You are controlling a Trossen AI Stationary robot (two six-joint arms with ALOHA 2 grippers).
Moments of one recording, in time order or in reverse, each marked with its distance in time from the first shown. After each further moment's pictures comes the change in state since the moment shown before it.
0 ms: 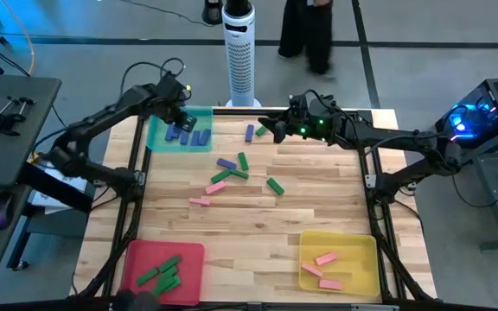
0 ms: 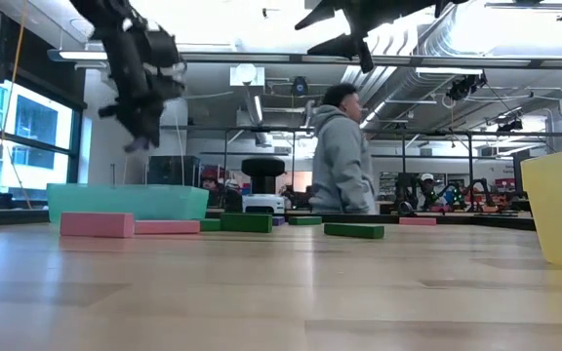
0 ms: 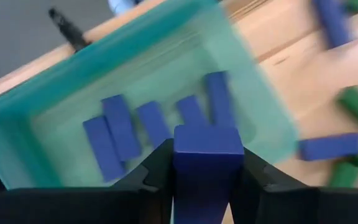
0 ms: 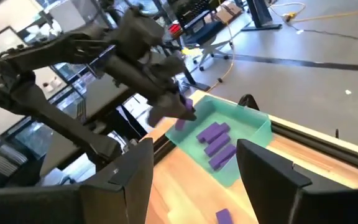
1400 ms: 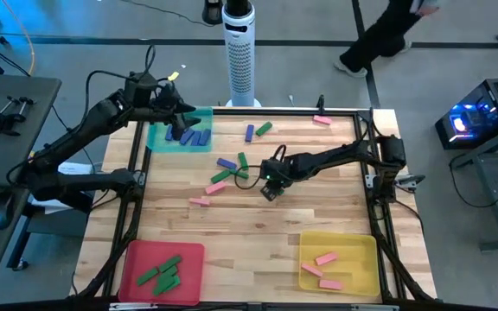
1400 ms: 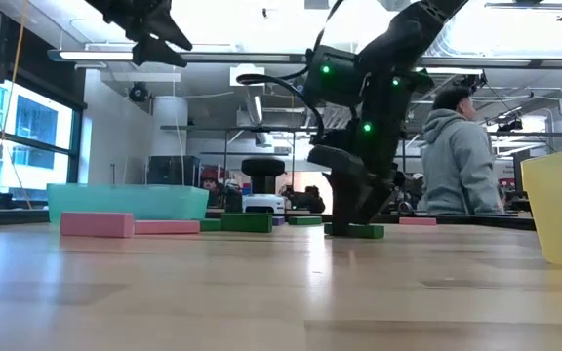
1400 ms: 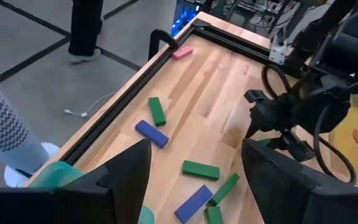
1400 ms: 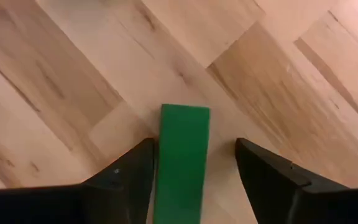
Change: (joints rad) left arm -0.147 -0.331 0.001 0.264 0.353 0.181; right arm 0.205 0.520 0.000 -0.549 0.014 0.087
